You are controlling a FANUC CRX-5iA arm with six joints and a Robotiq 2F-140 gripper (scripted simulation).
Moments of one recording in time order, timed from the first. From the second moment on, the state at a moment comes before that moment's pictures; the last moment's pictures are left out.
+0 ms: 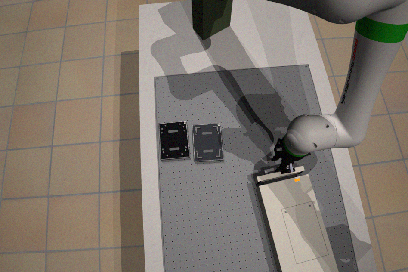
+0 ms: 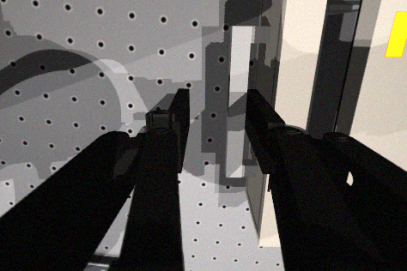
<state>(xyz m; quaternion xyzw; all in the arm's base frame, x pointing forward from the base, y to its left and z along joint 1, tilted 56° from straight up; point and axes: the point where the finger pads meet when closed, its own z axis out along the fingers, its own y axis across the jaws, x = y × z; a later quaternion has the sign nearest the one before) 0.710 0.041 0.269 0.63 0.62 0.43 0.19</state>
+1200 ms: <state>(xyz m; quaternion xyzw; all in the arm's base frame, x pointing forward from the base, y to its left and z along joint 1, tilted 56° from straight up) 0.703 0.043 0.261 0.63 0.62 0.43 0.19</state>
